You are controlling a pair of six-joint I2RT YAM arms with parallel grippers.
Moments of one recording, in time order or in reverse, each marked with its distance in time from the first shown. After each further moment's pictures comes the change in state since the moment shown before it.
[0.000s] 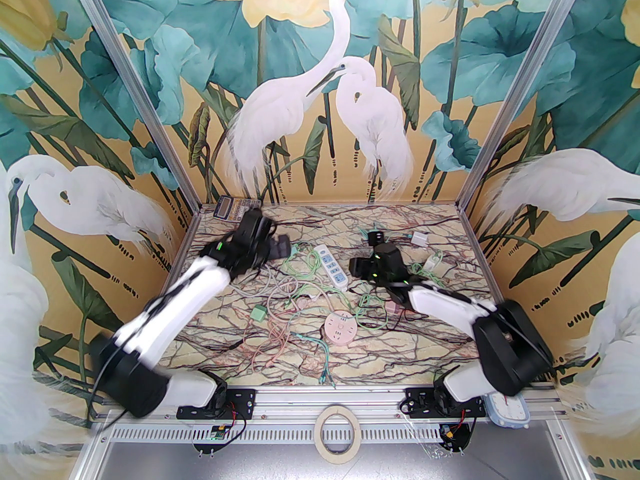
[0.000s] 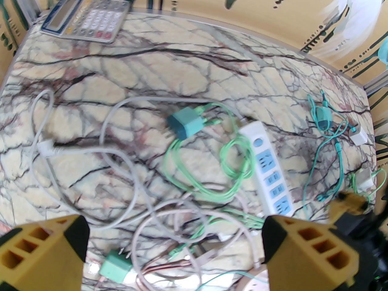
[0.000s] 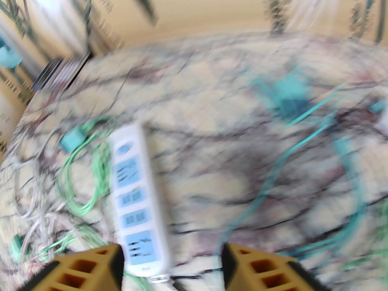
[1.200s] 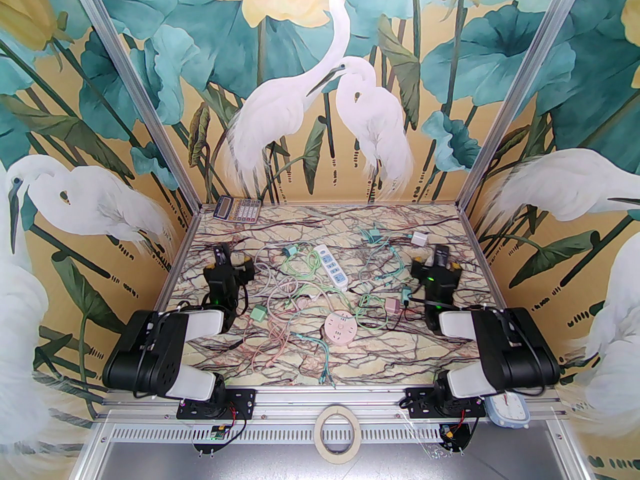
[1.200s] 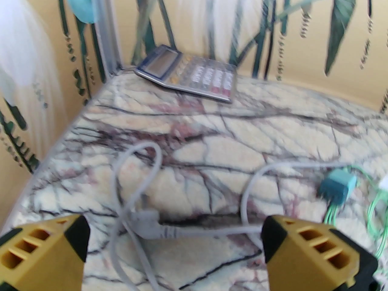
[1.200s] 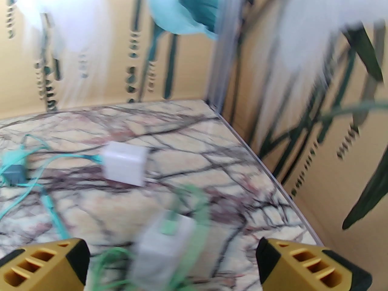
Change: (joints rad) left arm 0.380 0.258 -0.779 1.529 0.028 0.466; right arm -0.497 0.132 -0.423 0.809 0.214 -0.372
